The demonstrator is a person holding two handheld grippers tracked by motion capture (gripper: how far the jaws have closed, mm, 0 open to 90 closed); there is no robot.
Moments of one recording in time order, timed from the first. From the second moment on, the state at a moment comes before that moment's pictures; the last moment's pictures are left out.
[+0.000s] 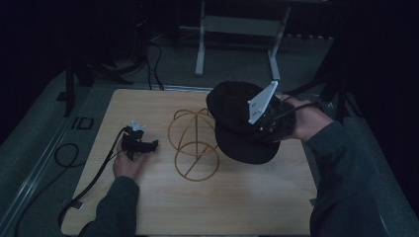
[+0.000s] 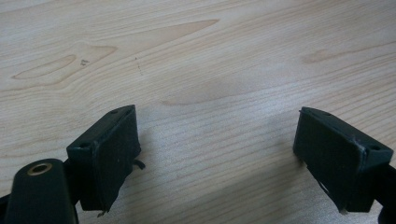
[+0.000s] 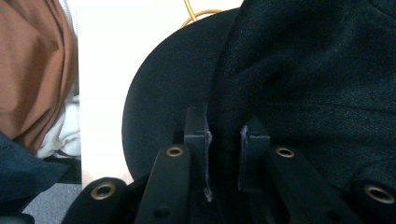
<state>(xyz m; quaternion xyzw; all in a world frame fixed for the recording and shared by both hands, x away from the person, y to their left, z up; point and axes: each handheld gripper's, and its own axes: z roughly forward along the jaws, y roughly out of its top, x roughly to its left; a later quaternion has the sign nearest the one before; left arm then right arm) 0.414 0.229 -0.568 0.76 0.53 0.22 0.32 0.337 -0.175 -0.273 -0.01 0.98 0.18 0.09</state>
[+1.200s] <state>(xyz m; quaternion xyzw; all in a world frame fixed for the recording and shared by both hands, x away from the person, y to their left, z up) 0.414 0.229 -0.568 0.76 0.53 0.22 0.32 0.331 -0.136 -0.257 -0.06 0.98 0.18 0.08</state>
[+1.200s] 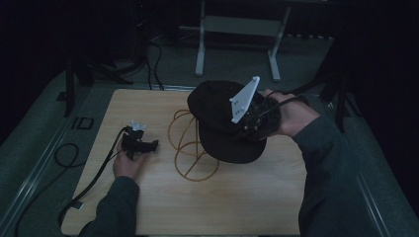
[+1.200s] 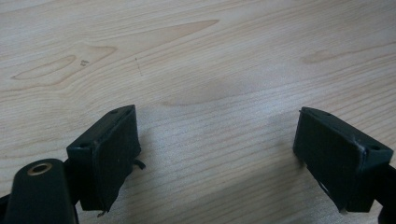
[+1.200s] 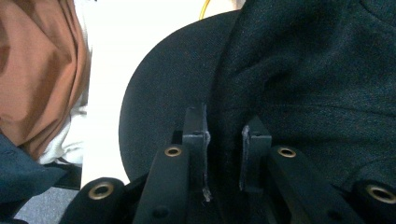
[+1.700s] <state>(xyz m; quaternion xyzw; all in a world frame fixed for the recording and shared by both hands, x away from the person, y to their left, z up) 0.414 0.229 -0.568 0.76 0.53 0.22 0.32 0.330 -0.114 -0.254 -0.08 0.98 0.18 0.09</state>
